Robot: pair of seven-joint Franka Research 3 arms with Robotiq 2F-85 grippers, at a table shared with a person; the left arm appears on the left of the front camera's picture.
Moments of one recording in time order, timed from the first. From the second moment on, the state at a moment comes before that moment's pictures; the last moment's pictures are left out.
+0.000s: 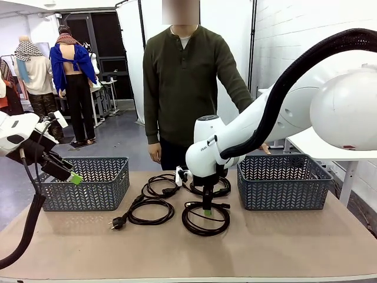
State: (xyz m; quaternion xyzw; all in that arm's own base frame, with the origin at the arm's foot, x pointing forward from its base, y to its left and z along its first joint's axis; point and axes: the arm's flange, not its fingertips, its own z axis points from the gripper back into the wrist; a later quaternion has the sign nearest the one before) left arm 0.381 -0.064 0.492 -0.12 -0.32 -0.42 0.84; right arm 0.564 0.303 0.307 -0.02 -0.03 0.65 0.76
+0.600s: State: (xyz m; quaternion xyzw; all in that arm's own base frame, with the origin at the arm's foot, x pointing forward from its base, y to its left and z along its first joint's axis) left arm 0.381 -0.064 0.492 -0.12 -0.32 -0.42 0.84; right arm 0.572 0.303 0.295 -0.01 -0.02 0.65 0.76
